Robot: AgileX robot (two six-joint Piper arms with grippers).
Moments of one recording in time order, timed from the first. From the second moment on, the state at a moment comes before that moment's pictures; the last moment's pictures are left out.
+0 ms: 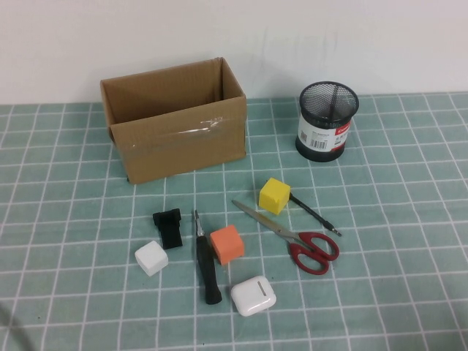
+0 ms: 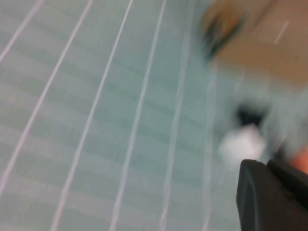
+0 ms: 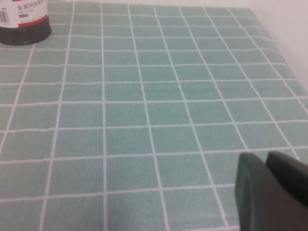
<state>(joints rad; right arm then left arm) -0.03 -0.03 0.03 -0.17 0.33 0.12 -0.08 0.29 -0.38 -0.13 0.70 -0.41</state>
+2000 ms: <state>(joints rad) -0.03 -0.03 0.03 -0.17 0.33 0.12 -0.65 1.93 -1.31 -0.08 0.90 -0.27</state>
